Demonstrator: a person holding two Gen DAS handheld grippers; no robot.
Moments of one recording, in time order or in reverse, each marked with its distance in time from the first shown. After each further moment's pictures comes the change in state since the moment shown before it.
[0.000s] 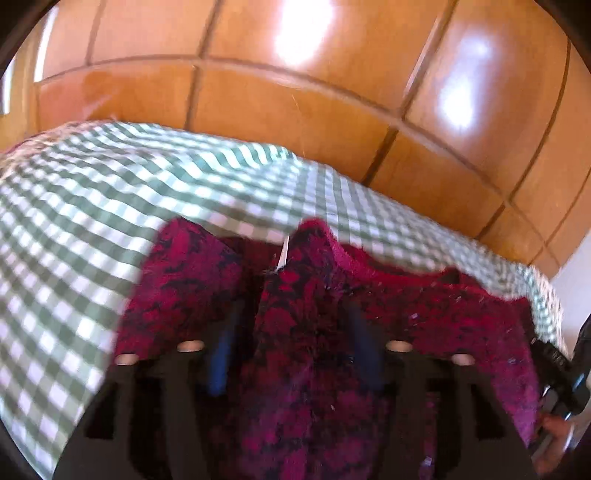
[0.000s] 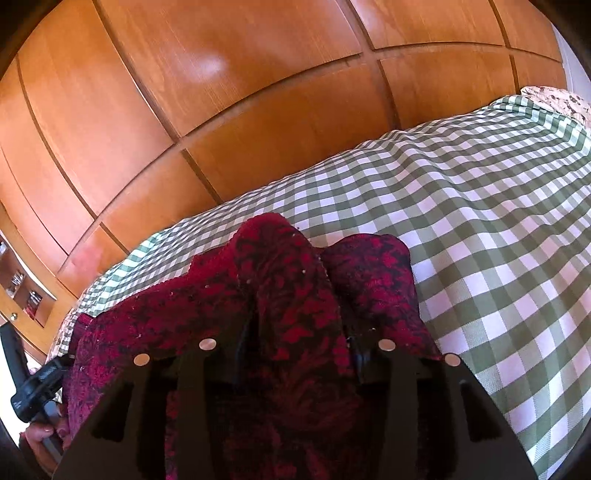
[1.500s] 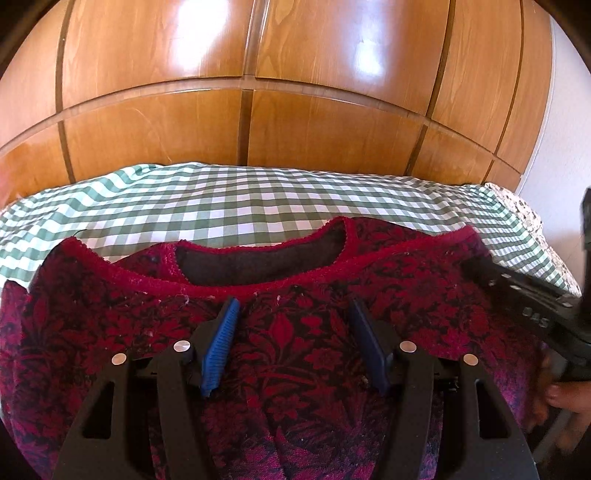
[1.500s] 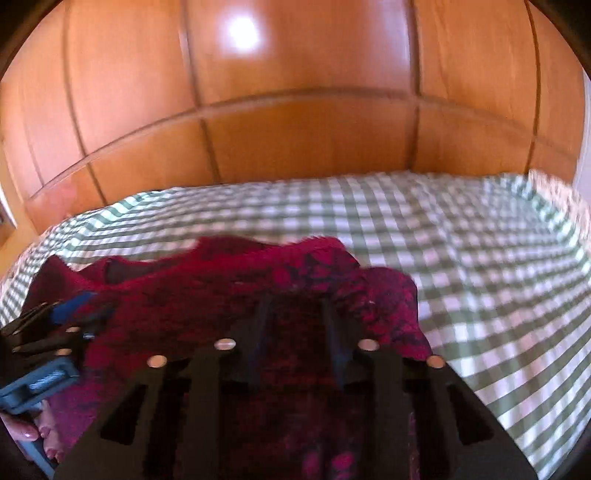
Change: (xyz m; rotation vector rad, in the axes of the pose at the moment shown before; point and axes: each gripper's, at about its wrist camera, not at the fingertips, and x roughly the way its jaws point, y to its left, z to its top) left arm 0.048 -0.130 -0.026 0.358 0.081 -0.151; right arm 0.003 0.045 -0.001 -0.242 0.002 -0.162
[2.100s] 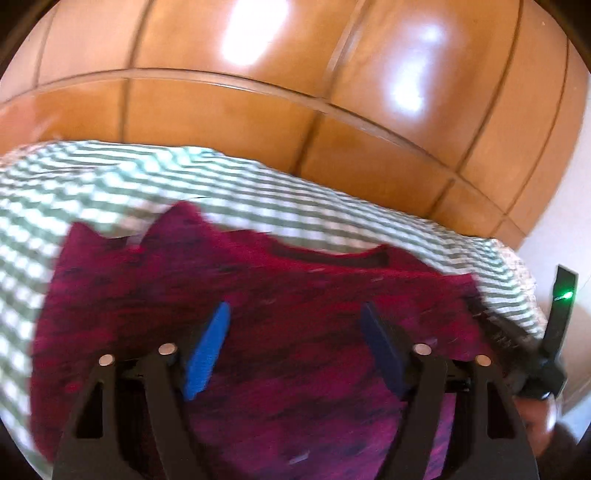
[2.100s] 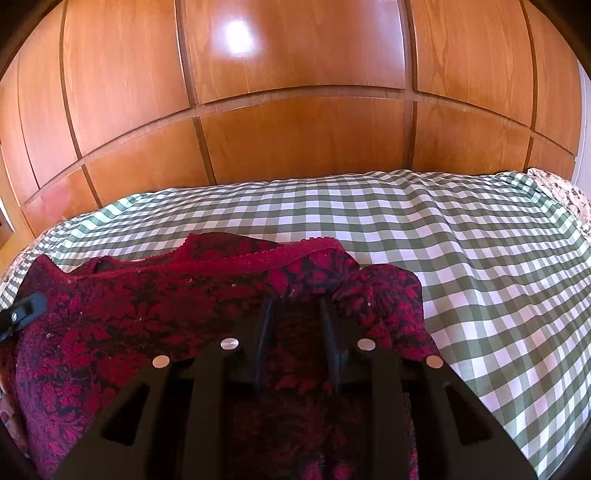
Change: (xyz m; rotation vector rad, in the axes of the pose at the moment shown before) left arm -0.052 0.074 -0.016 -0.232 -0.057 -0.006; right arm 0.007 0.007 -0.003 -0.034 -0.027 -0.031
